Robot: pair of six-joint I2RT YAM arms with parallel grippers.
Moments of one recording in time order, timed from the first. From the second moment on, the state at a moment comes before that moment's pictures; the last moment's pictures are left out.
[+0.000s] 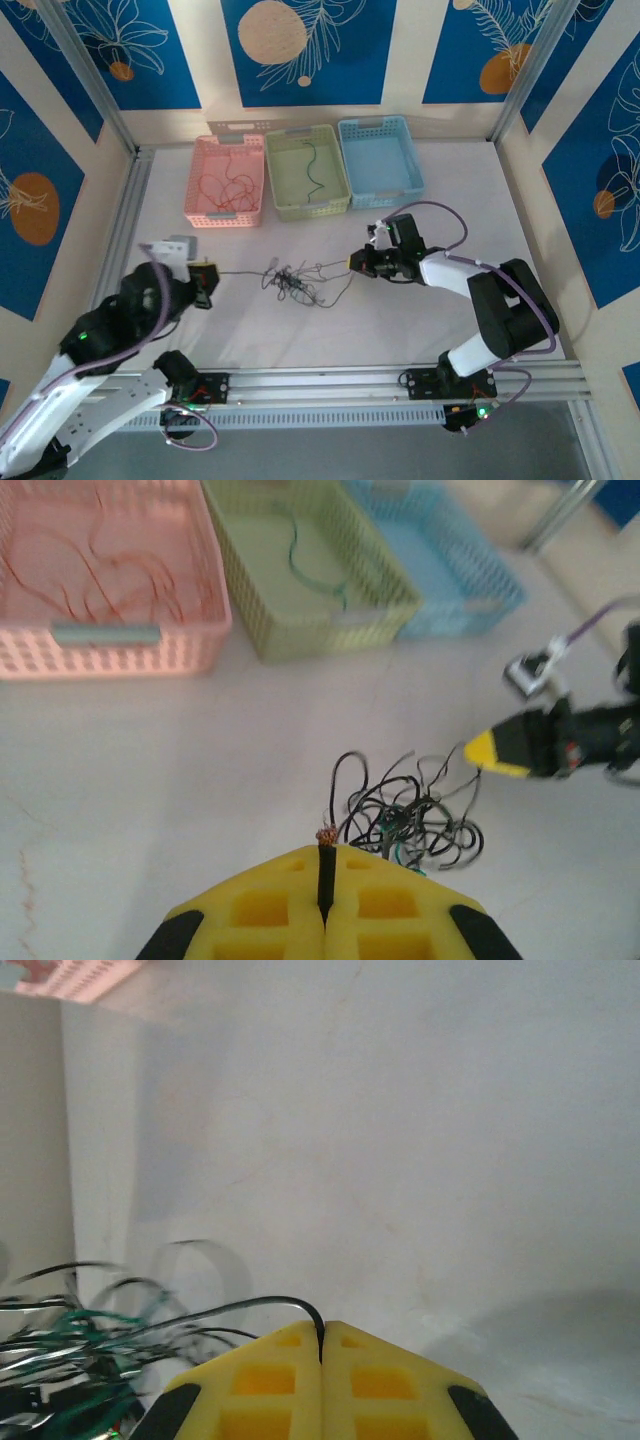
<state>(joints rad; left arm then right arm) -0.76 0.49 0.94 -0.92 -0.27 -0.52 0.36 1.51 0.63 0.02 -0.63 0.67</state>
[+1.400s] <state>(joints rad) -0.76 0.34 1.12 -1.09 -0.92 -0.23 -0.07 1.39 0.30 0.34 -0.70 1.08</state>
